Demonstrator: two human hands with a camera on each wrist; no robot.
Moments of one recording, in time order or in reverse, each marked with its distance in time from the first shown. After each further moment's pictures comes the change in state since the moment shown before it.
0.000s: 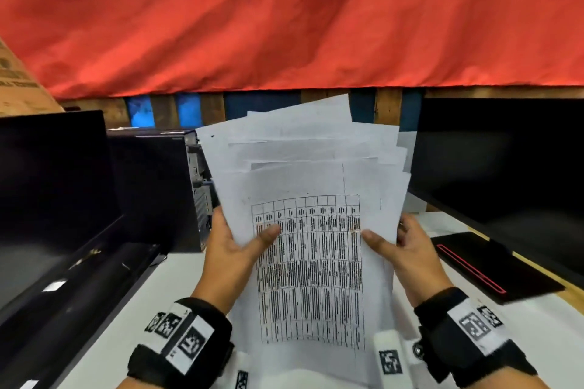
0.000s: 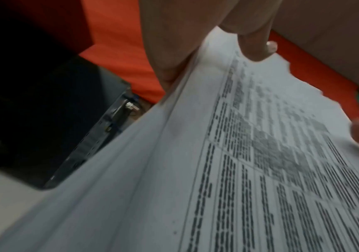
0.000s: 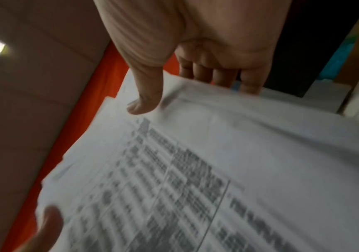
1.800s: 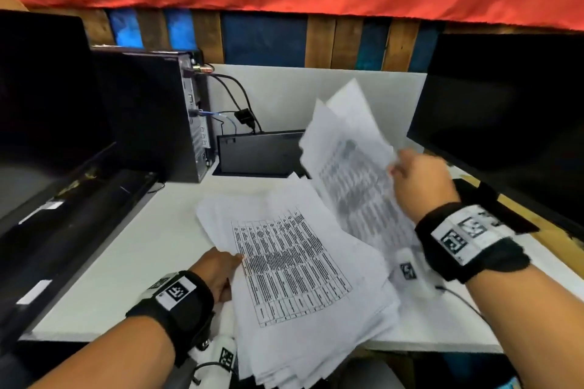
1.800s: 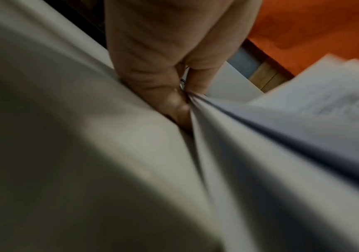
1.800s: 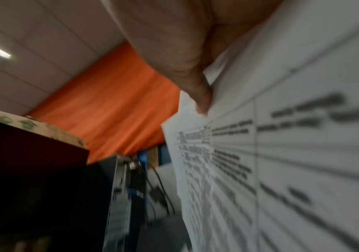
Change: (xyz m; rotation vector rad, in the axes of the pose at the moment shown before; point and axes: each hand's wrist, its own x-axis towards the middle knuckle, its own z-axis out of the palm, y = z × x) left_hand -0.069 -0.137 -0.062 0.206 0.092 -1.119; right_hand 0.002 -0.020 -0.009 -1.394 0.079 -0.200
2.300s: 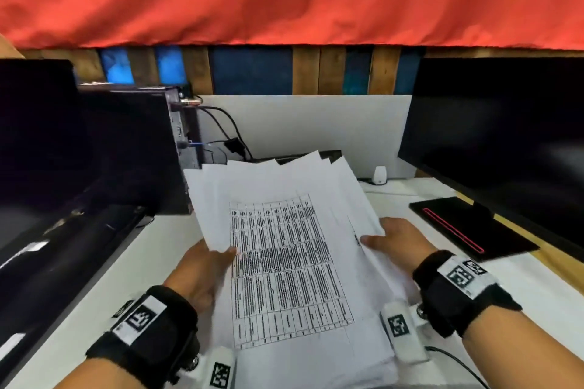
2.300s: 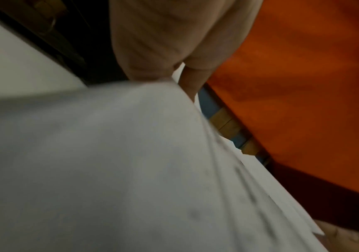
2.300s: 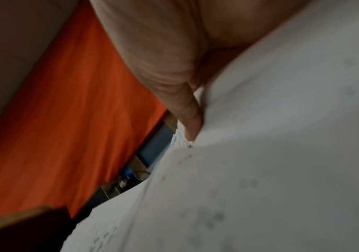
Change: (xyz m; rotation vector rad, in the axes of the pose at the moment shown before) left_hand -0.012 0.059 -0.001 -0.034 -0.058 0.367; right_hand -0.010 0.042 0.048 0.593 -0.462 0.302
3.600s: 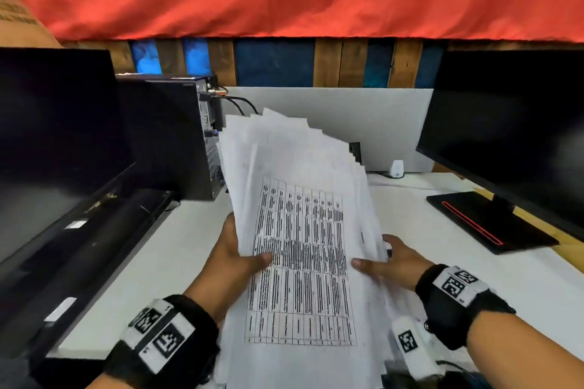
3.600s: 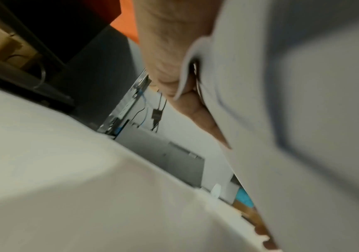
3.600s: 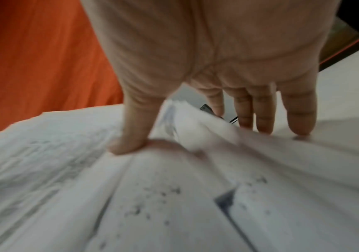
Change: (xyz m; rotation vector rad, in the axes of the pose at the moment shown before) left_hand -0.090 0.016 -0.004 0.063 -0.128 0.321; right_hand -0.030 0.017 0.041 -0.025 -0.197 0.213
